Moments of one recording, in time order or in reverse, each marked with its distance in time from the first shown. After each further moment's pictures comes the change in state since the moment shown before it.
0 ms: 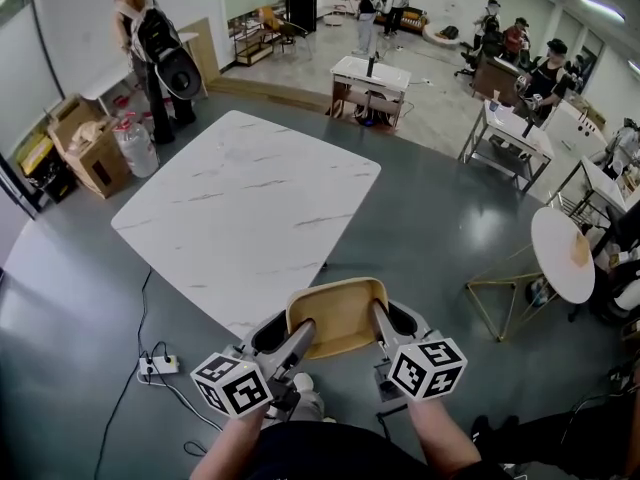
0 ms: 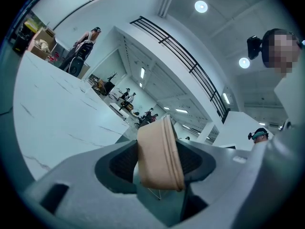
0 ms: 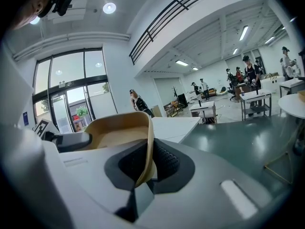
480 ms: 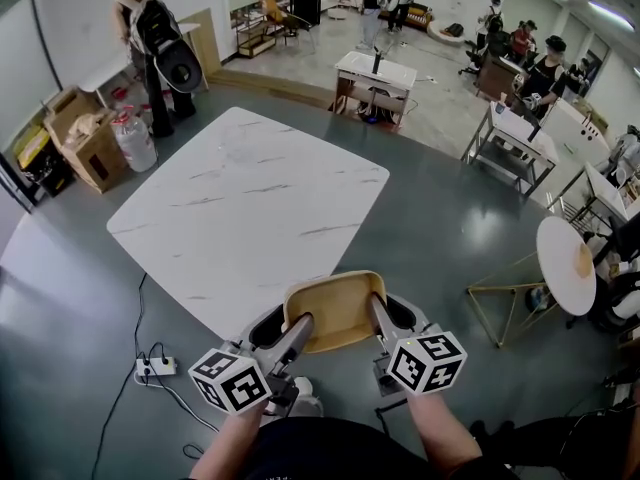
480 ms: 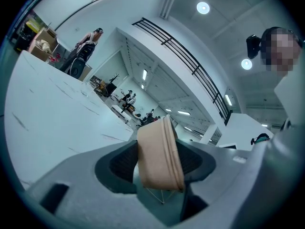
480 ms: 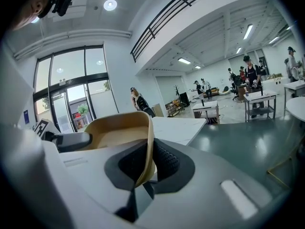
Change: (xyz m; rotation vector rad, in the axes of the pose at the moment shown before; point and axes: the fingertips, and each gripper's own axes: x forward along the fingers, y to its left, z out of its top) left arm 0.028 0.042 0.041 -0.009 -0.021 0.019; right arm 0.063 -0.005 0.024 -0.019 0.025 0.017
